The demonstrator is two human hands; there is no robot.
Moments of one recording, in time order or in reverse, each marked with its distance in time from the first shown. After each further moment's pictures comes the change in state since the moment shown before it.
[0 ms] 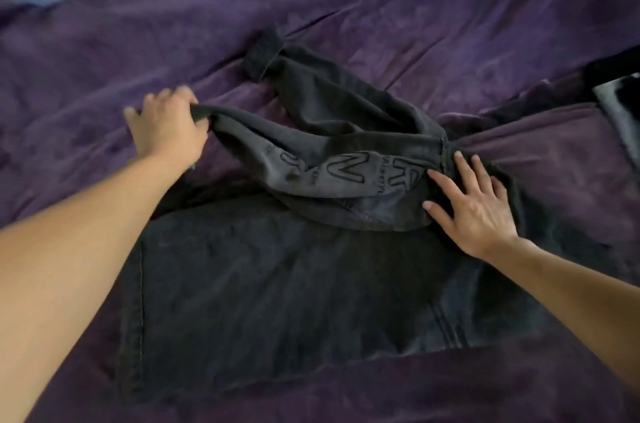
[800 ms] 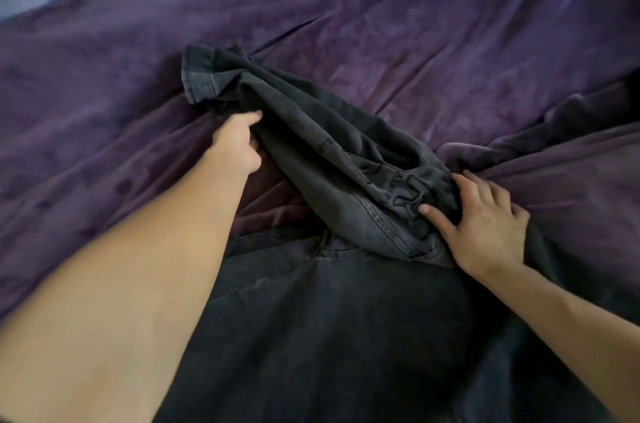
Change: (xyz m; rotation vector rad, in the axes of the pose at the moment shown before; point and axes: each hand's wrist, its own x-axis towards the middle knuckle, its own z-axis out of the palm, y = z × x) left_hand 0.096 0.132 0.126 -1.592 -0.524 -0.917; right_hand 0.084 0.003 0.025 0.176 0.152 0.298
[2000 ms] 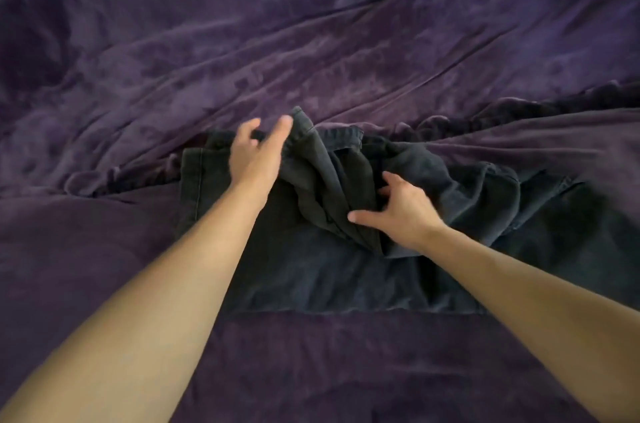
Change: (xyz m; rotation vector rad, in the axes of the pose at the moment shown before) left_hand -0.194 -0.079 -0.205 0.373 0.265 0.303; right_hand -0.171 -0.149 -0.037 0.320 -0.538 -0.240
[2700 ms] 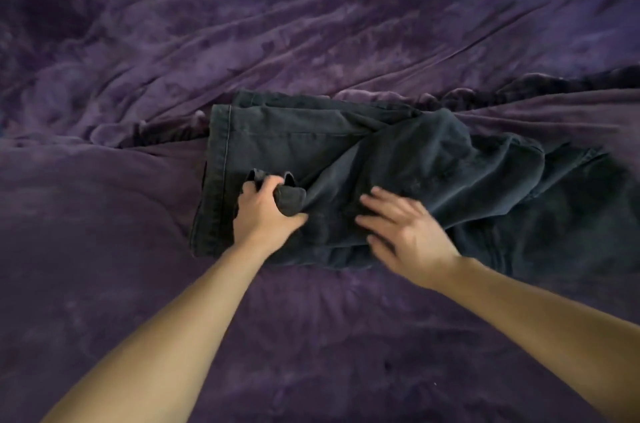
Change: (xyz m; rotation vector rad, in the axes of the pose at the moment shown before) left_hand -0.065 -0.120 -0.066 0.659 -0.132 0.200; right_hand -0.074 0.026 0.065 -0.398 0.179 -0.781
